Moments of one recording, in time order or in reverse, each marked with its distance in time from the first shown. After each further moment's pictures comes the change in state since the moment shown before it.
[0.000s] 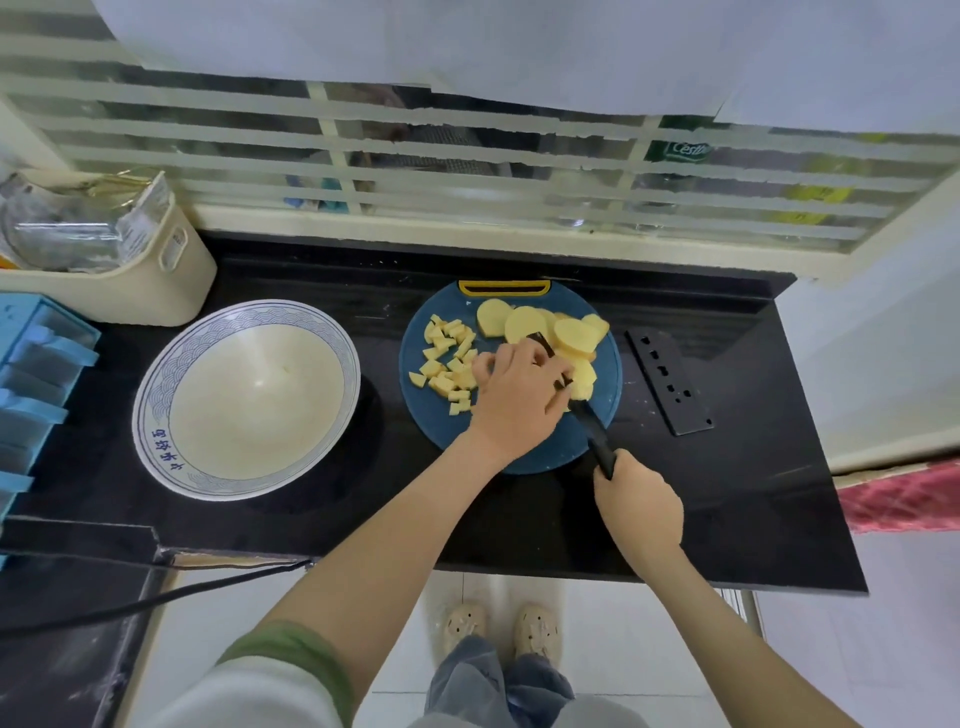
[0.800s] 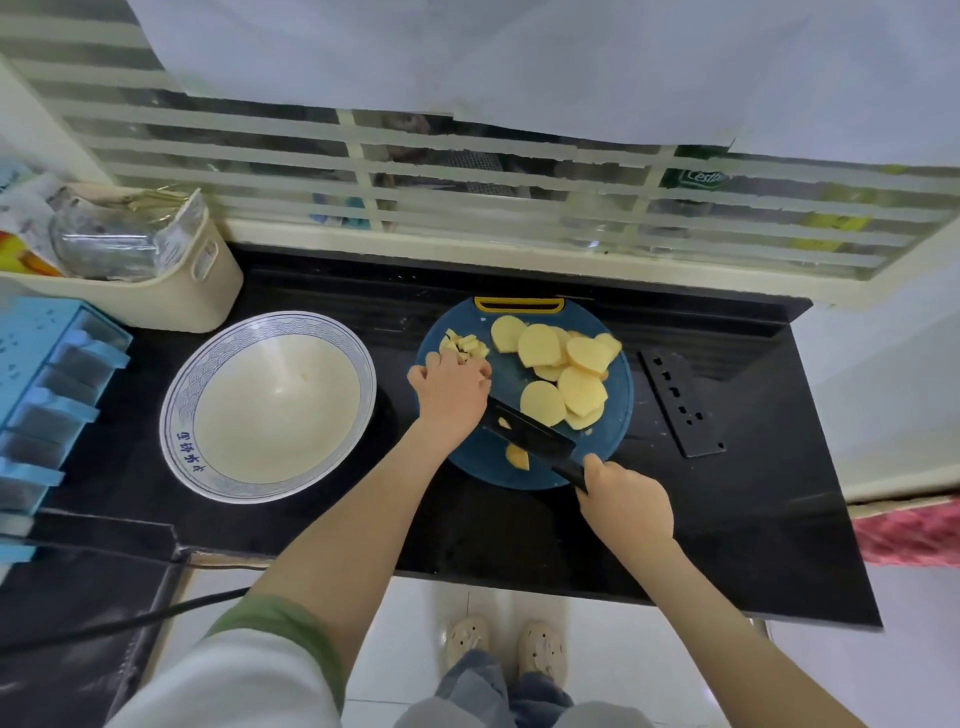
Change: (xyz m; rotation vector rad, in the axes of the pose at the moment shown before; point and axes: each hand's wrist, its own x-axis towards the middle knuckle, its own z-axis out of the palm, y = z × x) left_hand 0.013 -0.064 -0.021 0.136 -0.429 -0.428; right_hand 0.010 -0.020 -0.009 -0.474 -0.035 -0.426
